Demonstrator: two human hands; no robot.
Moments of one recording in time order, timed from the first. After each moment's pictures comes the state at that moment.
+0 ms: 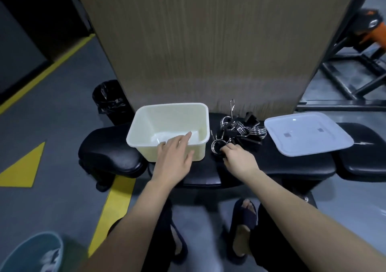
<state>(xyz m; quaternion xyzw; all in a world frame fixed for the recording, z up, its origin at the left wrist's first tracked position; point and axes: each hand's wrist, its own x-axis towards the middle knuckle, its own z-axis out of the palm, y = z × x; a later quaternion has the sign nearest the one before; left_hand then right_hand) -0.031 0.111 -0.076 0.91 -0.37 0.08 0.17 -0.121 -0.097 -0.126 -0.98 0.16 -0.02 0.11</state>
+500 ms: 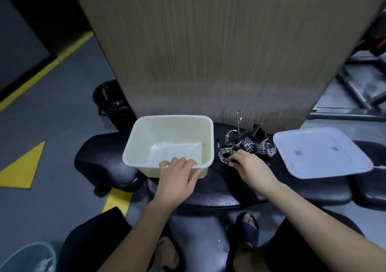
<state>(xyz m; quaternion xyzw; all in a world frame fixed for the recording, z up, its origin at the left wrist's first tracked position) -0.005 0.091 -0.107 0.92 -0.37 0.07 0.11 -0.096 -0.146 -0.109 -0.97 0.08 -0.10 0.22</state>
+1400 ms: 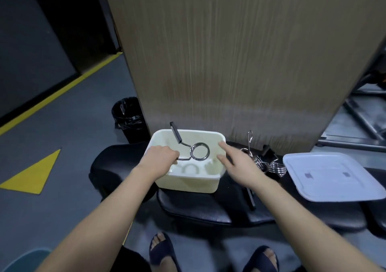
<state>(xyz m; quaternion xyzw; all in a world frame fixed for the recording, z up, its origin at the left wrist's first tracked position) 0.085 0.134 -0.027 0.91 -0.40 0.03 -0.11 -0.047 -0.103 -0.058 -0.94 0.08 -0.08 0.32</state>
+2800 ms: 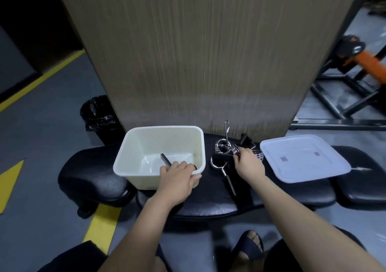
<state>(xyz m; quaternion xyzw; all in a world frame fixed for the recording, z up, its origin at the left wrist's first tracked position) 0.003 0.064 -0.094 0.92 -0.39 -0.07 0.05 -0.071 -0.176 -0.128 -0.90 0.36 -0.05 0.25</state>
